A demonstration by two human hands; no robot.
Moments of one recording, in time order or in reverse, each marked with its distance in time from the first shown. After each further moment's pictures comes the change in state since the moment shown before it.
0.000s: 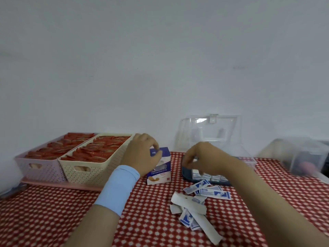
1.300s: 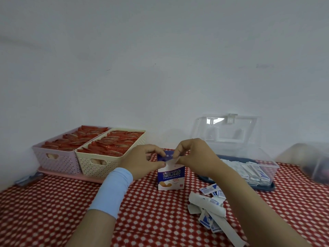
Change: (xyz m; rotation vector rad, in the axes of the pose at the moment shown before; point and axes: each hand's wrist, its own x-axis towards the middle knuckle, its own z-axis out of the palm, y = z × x) left_hand -0.026 -0.059 -0.001 -0.543 -0.199 -0.176; right_hand 0.037 -0.047 0.048 0.311 0.214 -0.079
